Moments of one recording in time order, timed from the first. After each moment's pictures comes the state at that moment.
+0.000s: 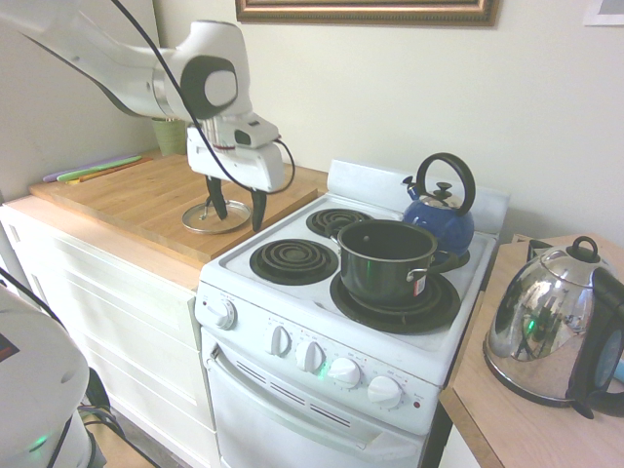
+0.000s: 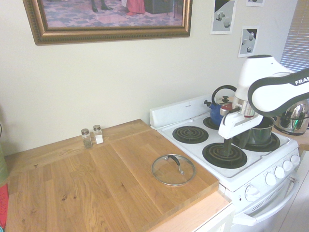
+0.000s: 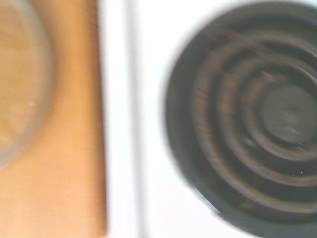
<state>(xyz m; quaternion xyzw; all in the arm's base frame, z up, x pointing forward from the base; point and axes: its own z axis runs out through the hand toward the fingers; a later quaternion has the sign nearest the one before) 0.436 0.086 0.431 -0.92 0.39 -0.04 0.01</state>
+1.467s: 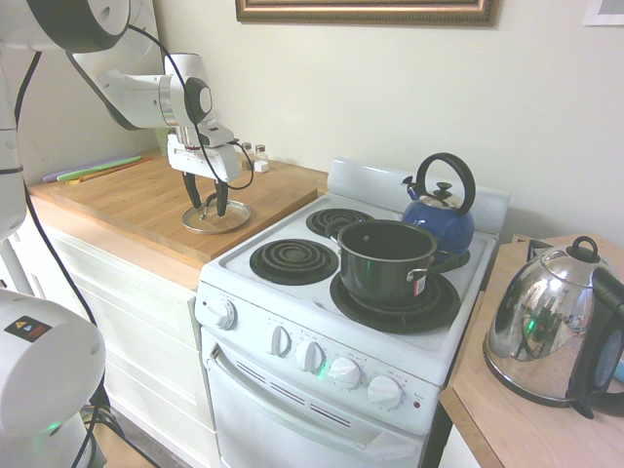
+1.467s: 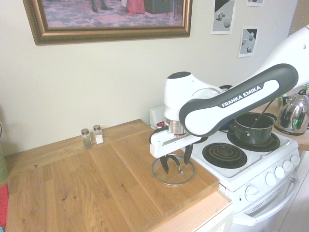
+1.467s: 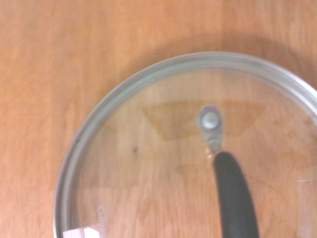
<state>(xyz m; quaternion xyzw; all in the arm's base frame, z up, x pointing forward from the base) 0.535 0.259 0.366 -0.91 0.41 -0.03 -0.01</state>
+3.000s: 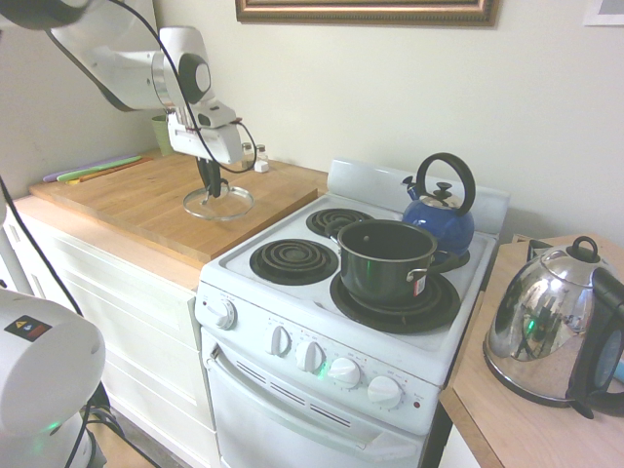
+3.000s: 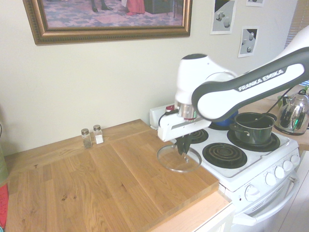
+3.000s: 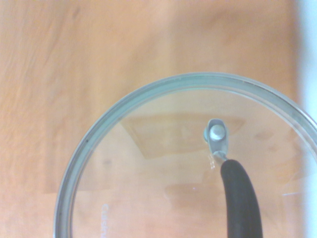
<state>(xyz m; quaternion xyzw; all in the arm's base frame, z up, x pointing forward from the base) 0.518 0.221 0.435 -0.90 0.43 -0.07 0.01</state>
